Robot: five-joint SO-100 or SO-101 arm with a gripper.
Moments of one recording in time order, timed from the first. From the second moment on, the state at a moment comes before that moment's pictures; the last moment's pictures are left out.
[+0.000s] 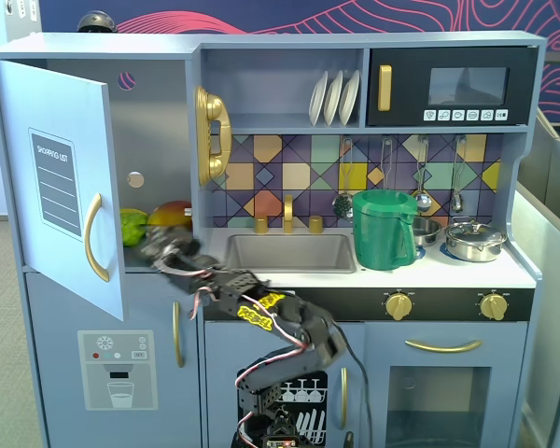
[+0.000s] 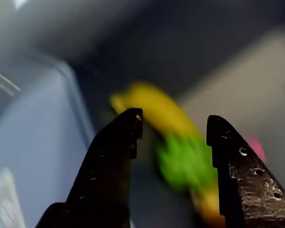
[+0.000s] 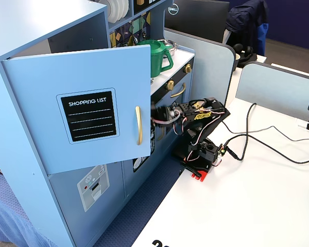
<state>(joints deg) -50.6 145.9 137.3 -8.3 -134.1</state>
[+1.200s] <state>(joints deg) 0.8 175.3 168.2 62.7 -79.9</state>
